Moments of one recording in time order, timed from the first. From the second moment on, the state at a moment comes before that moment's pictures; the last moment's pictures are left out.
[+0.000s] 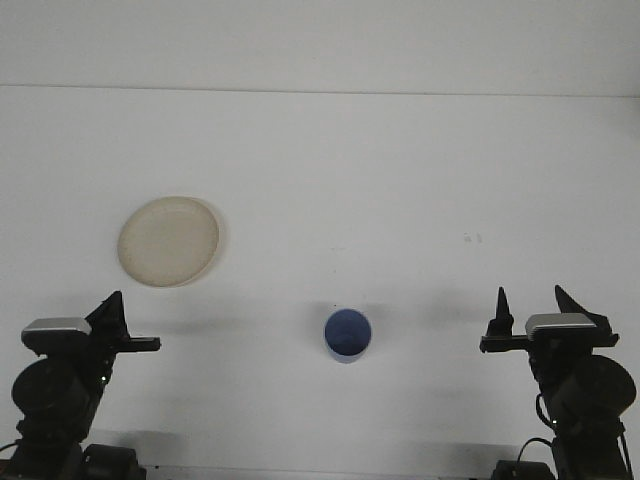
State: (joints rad) left arm -0.09 0.34 0.58 -0.36 -0.10 -0.10; right arm -0.04 0.44 0.56 -0.32 -0.07 -0.05
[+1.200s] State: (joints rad) left arm -0.09 0.89 1.09 -0.91 -0.08 -0.10; right arm -0.04 0.44 0.56 -0.32 -0.07 -0.05
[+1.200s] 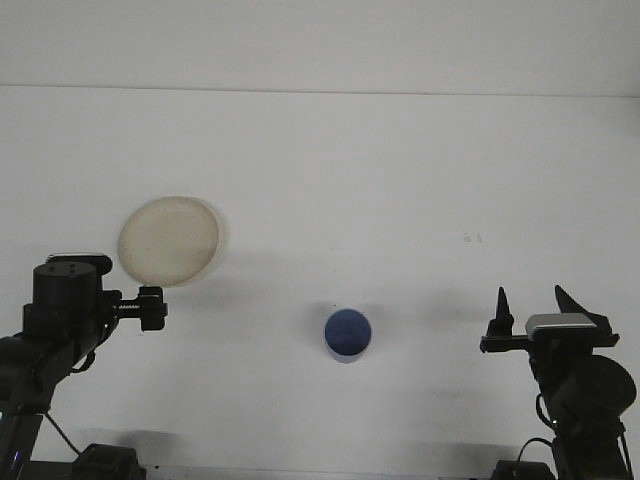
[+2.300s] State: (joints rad) left arm -0.80 1.69 1.63 -0.99 0.03 -0.12; right arm -0.04 0.44 0.56 -0.32 -0.07 -0.05
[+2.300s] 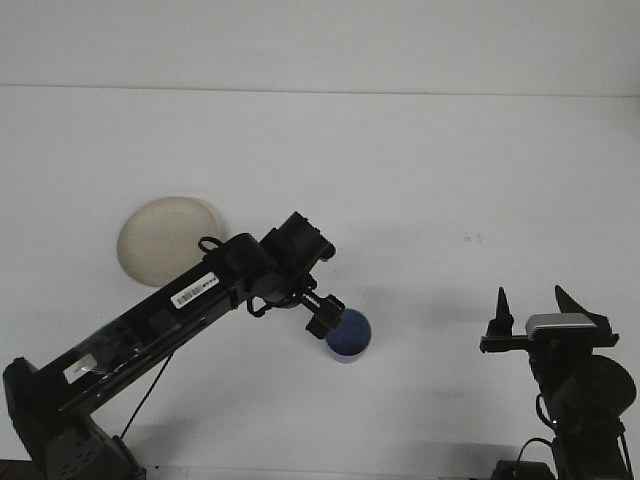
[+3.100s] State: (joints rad) left arm -0.85 1.88 1.64 -0.93 0.03 -0.11; right arm -0.04 0.44 0.56 -0.33 -0.07 -0.05
